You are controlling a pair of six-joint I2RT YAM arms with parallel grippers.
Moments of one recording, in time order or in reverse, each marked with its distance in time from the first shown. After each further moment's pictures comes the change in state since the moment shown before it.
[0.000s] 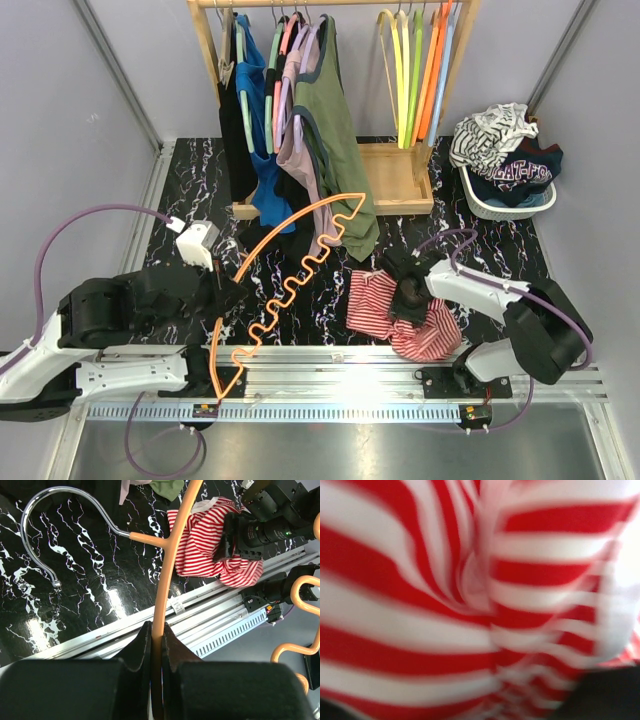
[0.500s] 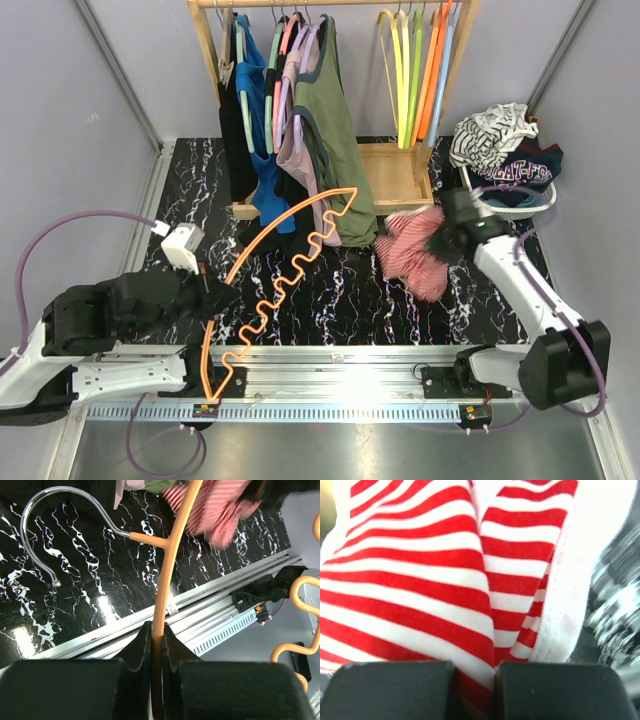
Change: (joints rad) left arm 0.000 -0.069 -0.016 0.011 0.008 0.001; right arm -0.319 -0.156 0.220 0.025 0.048 -0.094
